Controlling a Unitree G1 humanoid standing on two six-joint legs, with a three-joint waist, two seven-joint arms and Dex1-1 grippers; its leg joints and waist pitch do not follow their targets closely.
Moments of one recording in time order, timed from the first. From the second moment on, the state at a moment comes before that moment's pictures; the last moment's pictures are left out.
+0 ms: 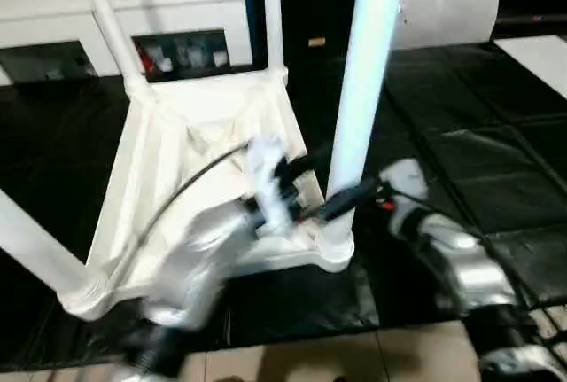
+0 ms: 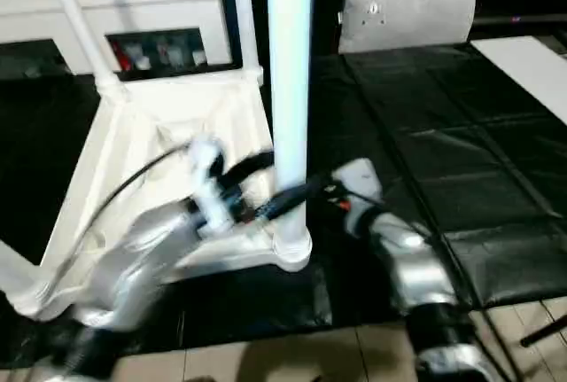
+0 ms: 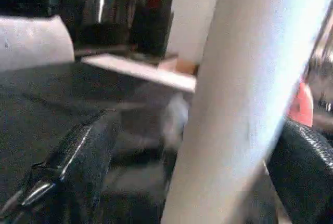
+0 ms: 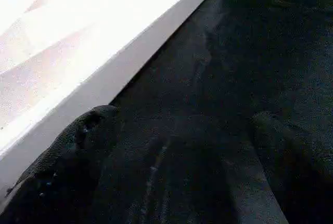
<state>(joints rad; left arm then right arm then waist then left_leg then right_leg) -0.27 0.15 -0.22 -0.04 -0.44 0.26 -0.76 -0.35 -0.29 0.03 0.43 0.09 0.11 0.56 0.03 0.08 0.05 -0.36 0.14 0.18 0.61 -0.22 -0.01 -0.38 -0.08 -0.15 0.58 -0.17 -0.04</state>
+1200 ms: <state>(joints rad) -0.29 0.44 -0.40 0.04 -0.22 0.33 -1.02 -0.08 -0.65 0.05 -0.08 0.25 0.32 1.01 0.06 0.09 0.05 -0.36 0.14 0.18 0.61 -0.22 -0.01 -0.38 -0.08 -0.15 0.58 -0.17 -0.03</state>
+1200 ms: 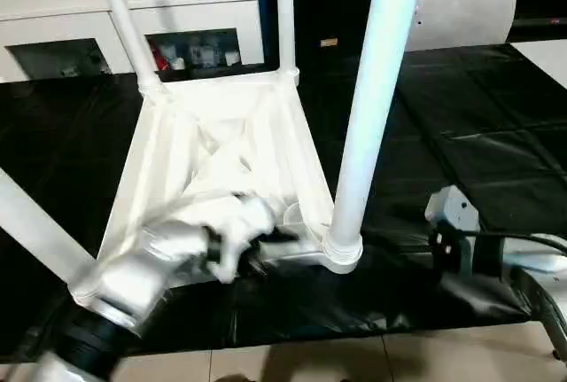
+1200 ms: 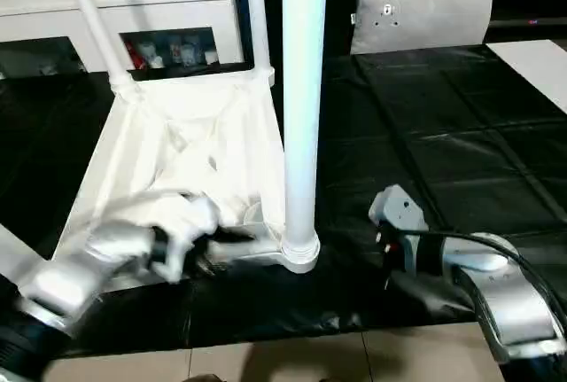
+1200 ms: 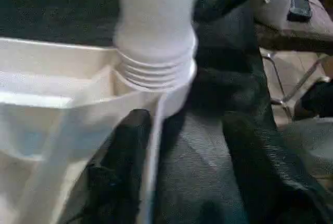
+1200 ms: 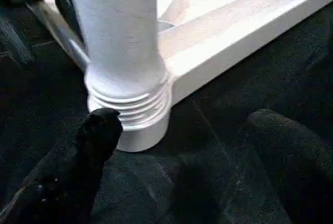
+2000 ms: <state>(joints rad) -0.33 0.41 -0.45 0.08 -0.08 0.36 -0.91 -0.03 -0.66 0.07 -0.18 0.28 0.36 1.02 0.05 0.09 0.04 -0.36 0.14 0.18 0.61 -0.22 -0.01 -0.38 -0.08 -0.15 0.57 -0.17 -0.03</state>
